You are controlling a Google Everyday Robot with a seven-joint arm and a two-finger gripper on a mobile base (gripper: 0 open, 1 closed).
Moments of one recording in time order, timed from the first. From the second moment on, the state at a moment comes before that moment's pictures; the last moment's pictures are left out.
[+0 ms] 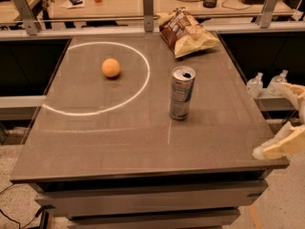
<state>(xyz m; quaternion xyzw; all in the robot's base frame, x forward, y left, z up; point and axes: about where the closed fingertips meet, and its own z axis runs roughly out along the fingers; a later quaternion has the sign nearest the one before) 0.432 -0.253 0.880 -0.46 0.76 0.15 0.42</state>
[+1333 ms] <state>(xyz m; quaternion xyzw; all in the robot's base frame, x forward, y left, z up) 0.442 -0.218 0.907 -0.39 0.68 0.27 0.55</state>
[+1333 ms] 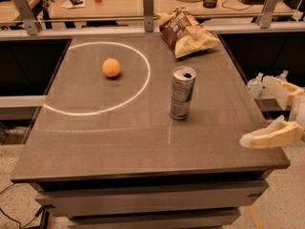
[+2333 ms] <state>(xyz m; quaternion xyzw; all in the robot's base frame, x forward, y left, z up) 0.463 -0.151 0.890 -0.40 0.67 0.30 0.55</state>
